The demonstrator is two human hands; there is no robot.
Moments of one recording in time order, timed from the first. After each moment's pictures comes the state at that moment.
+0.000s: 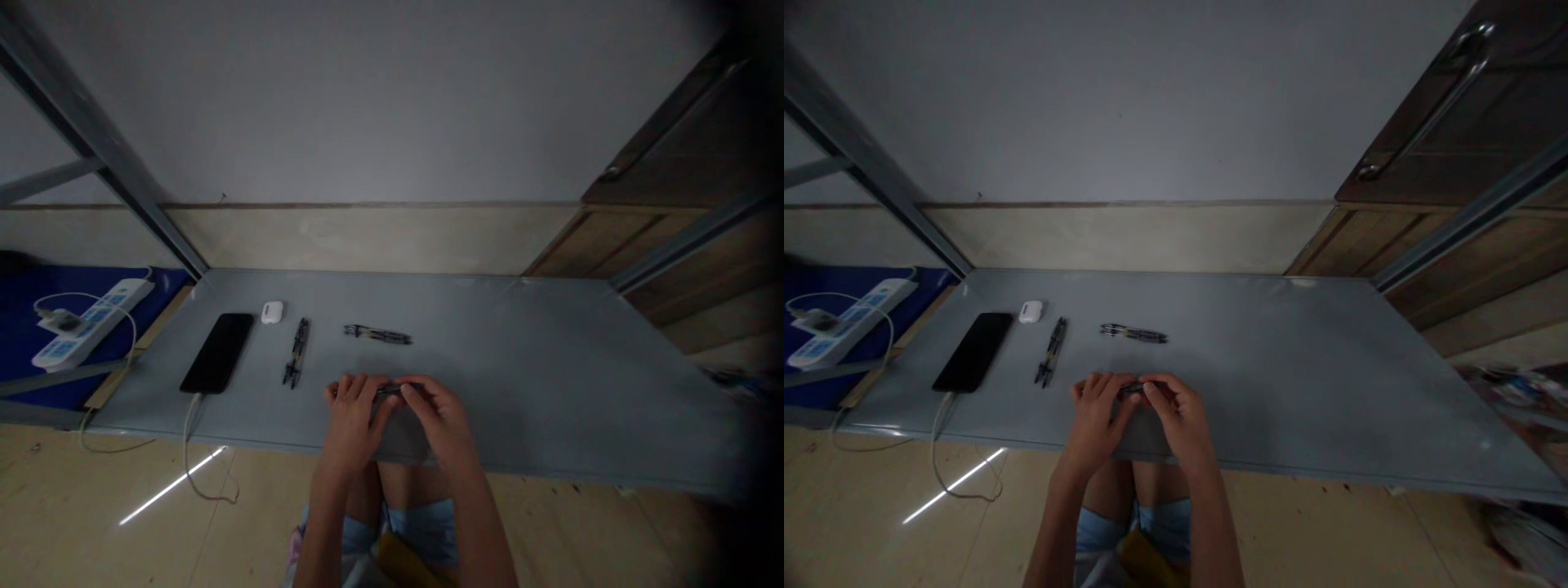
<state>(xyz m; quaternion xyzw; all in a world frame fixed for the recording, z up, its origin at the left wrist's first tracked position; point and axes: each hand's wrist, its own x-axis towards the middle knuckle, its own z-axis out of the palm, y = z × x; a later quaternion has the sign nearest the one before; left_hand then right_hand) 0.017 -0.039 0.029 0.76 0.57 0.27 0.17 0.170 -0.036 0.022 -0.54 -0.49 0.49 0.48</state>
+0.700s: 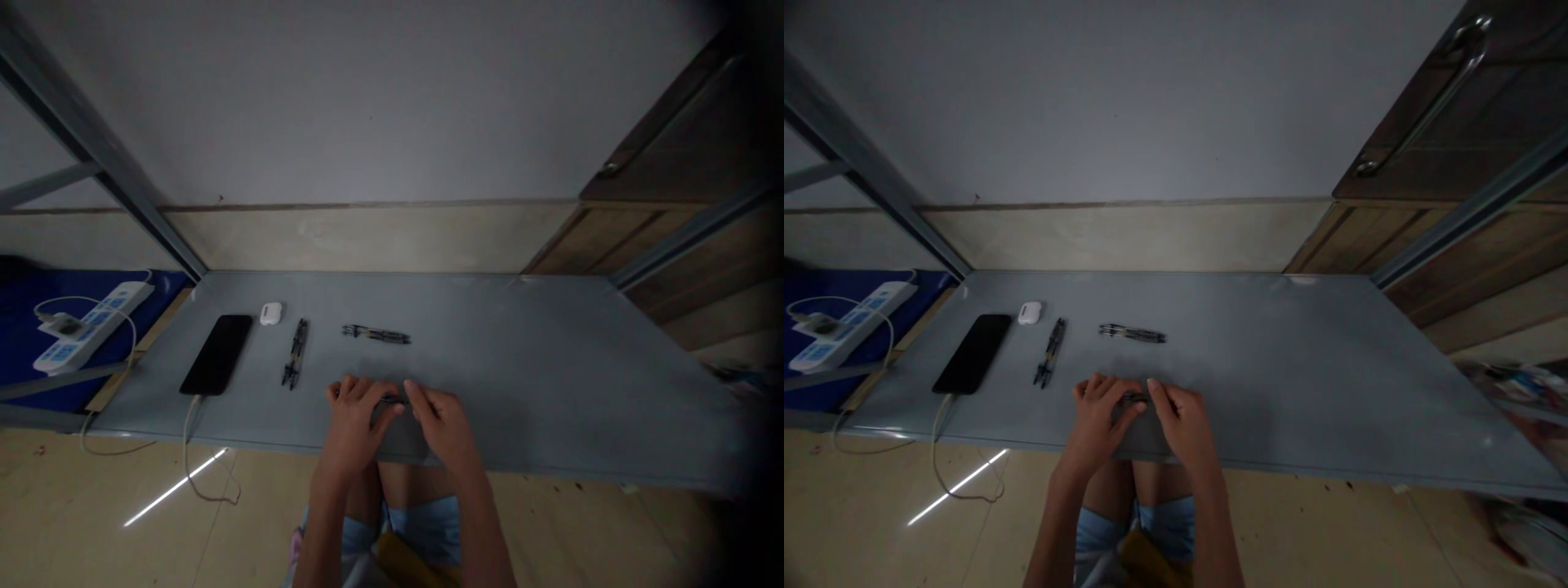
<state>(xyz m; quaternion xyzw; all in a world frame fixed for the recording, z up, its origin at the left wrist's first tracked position) 0.018 -0.038 0.027 0.78 0.55 0.26 0.17 0.178 -0.038 0.017 -0.59 -0.60 0.35 0.41</state>
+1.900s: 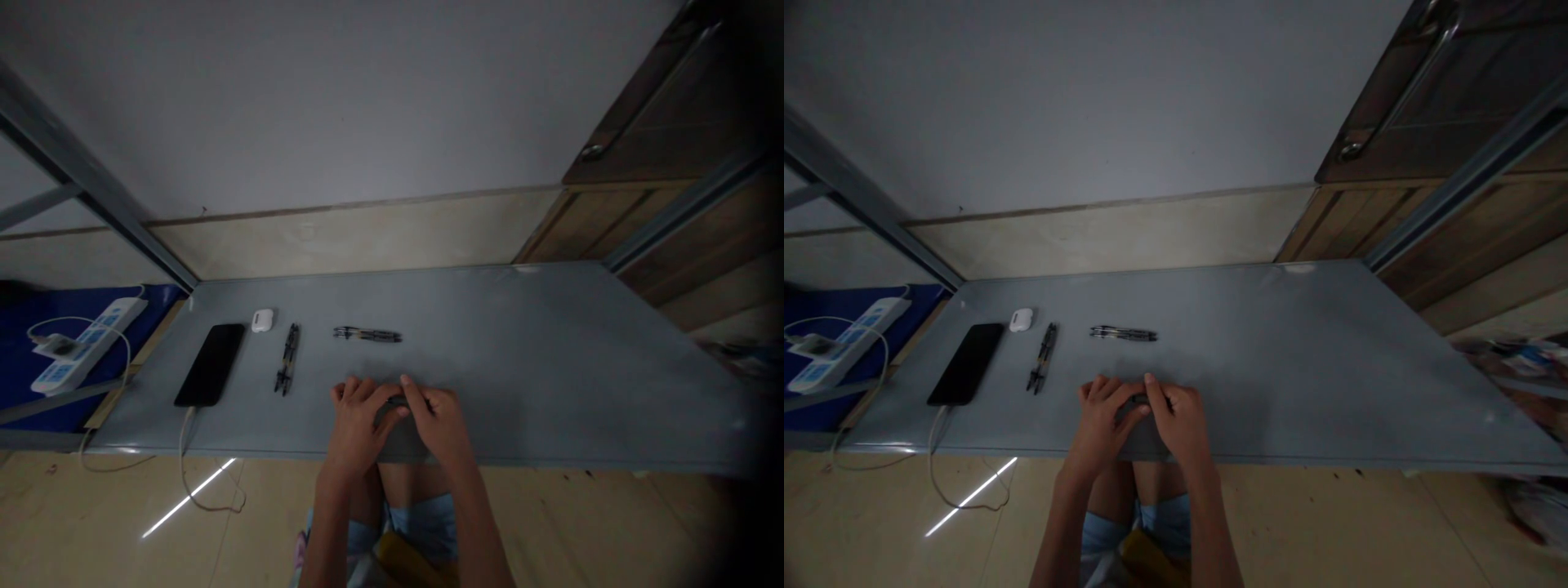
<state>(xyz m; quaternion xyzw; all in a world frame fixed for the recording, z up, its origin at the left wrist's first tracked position) 0.034 -0.038 0.024 0.79 0.53 0.24 0.19 0.179 -0.035 0.005 -0.61 -0.61 0.29 0.42</state>
